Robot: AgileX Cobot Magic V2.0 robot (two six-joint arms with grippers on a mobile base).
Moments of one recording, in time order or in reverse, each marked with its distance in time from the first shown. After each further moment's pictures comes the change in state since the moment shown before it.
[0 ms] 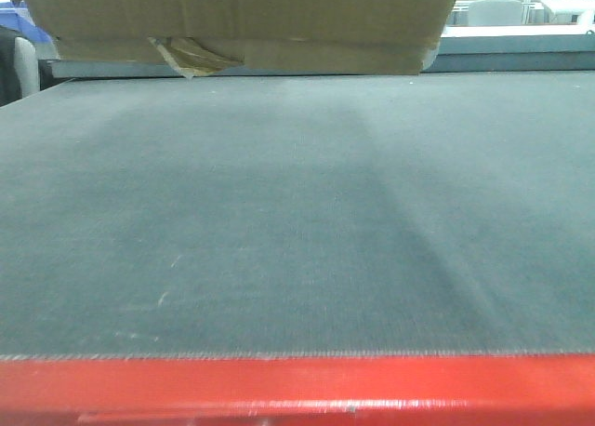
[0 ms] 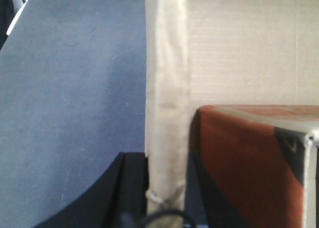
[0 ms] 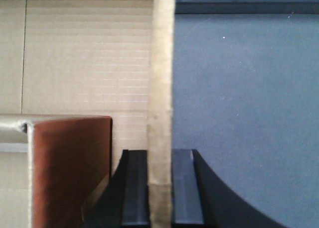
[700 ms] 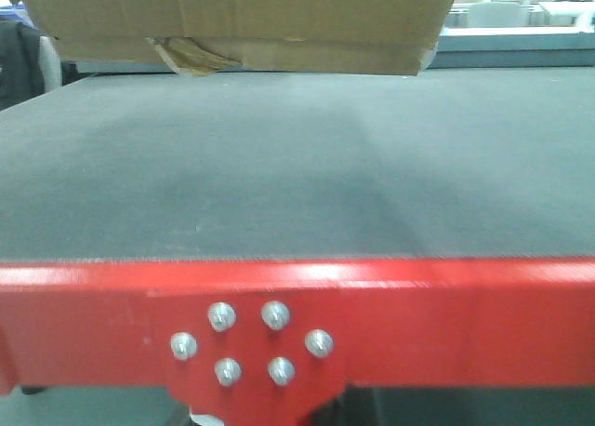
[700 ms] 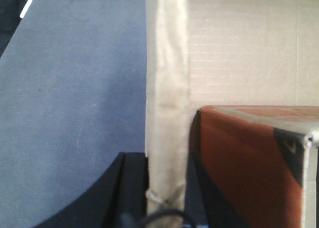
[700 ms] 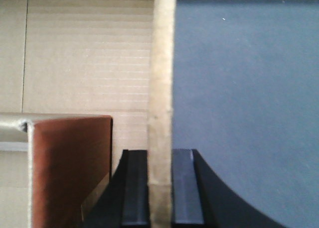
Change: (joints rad) left arm 0.002 0.002 0.000 0.004 0.000 0.000; right arm 0.001 0.000 0.000 0.000 0.000 0.000
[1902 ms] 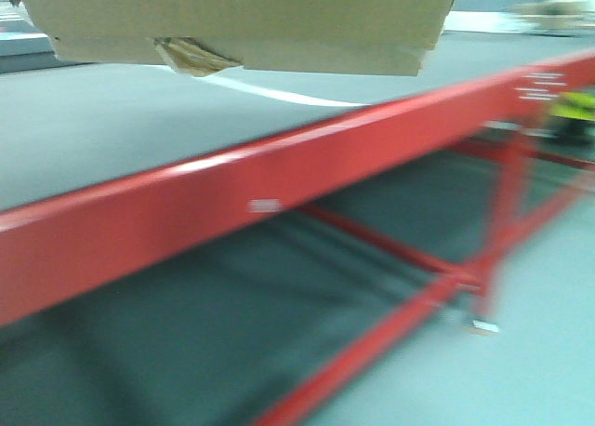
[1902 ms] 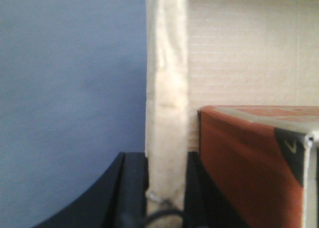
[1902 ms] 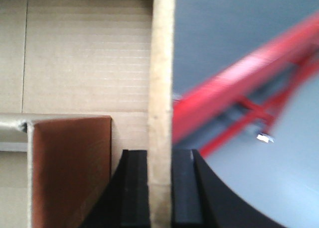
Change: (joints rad) left arm 0.000 0.000 0.000 0.000 -0.002 0.000; right arm 0.000 0.000 0.000 0.000 0.000 0.000
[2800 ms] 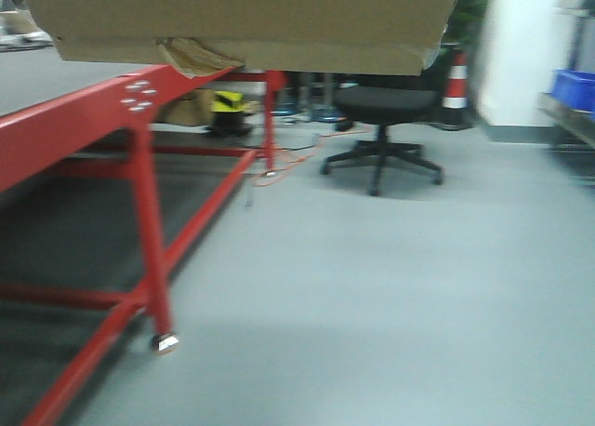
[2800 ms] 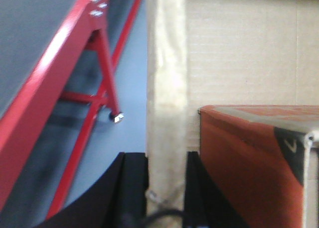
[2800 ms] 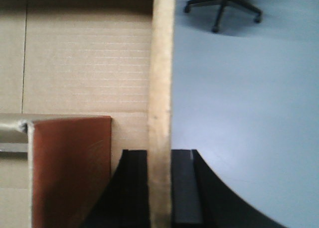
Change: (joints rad) left arm 0.000 0.000 0.000 -0.002 0.000 0.000; right arm 0.000 0.000 0.000 -0.002 0.002 0.000
